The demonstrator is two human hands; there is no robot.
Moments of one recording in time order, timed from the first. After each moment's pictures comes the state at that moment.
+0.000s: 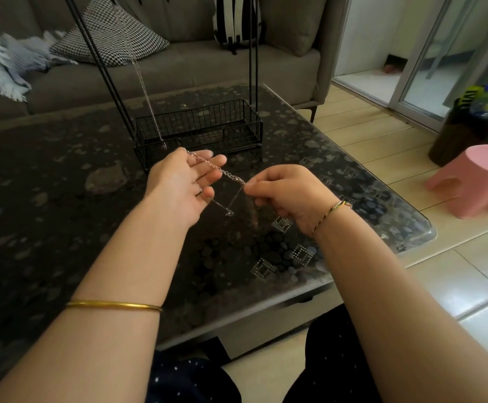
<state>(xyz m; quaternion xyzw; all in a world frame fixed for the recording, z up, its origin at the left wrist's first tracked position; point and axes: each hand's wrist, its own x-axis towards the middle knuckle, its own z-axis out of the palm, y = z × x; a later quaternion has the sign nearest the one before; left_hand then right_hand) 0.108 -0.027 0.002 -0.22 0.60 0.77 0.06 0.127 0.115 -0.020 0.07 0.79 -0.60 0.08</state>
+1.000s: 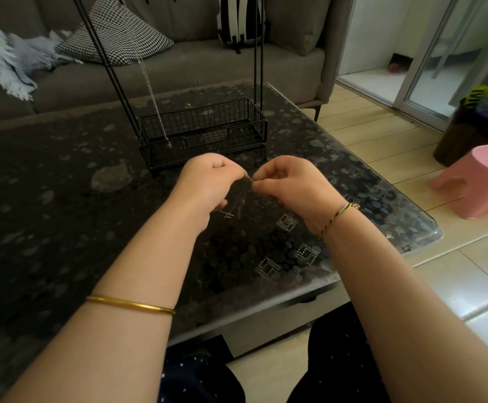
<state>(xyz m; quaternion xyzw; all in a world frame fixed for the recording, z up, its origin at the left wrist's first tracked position) 0.107 -0.017 -0.013 -0.06 0.83 0.55 0.04 0.123 0.113 -0.024 0.03 0.83 -0.55 0.00</state>
